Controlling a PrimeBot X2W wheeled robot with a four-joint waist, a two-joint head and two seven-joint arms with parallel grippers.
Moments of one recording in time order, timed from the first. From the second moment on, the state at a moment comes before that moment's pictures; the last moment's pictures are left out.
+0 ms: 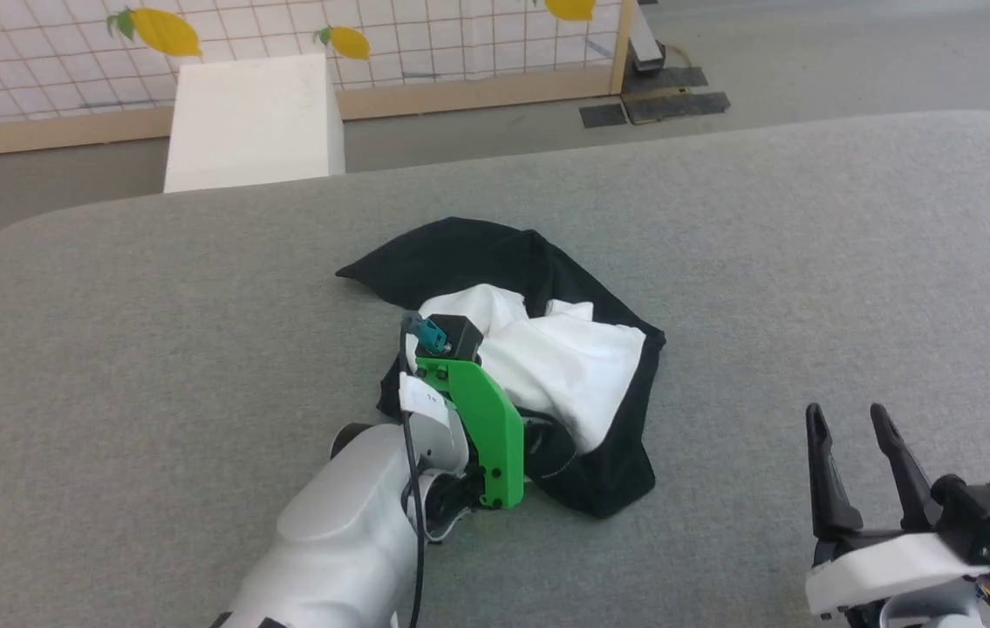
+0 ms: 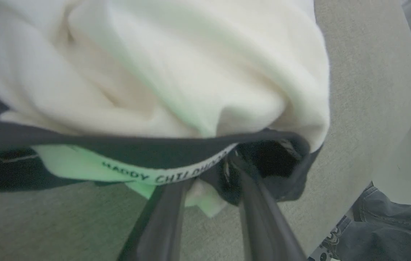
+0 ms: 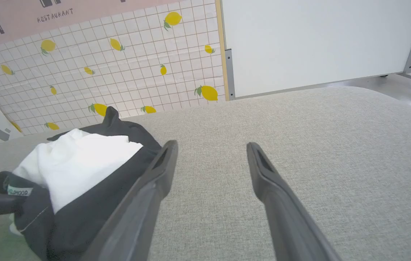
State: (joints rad) left arm -0.64 0.05 -0.71 0.76 -0.86 -0.03 0.43; right arm 0.02 -0.05 -0.06 0.17 0.18 0.13 -0.26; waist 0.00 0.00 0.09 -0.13
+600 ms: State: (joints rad) left arm -0.52 0.23 -0.35 0.34 -1.03 0.08 0.17; right arm 0.07 -0.05 -0.08 0.18 0.19 0.13 -0.26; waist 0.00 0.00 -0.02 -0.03
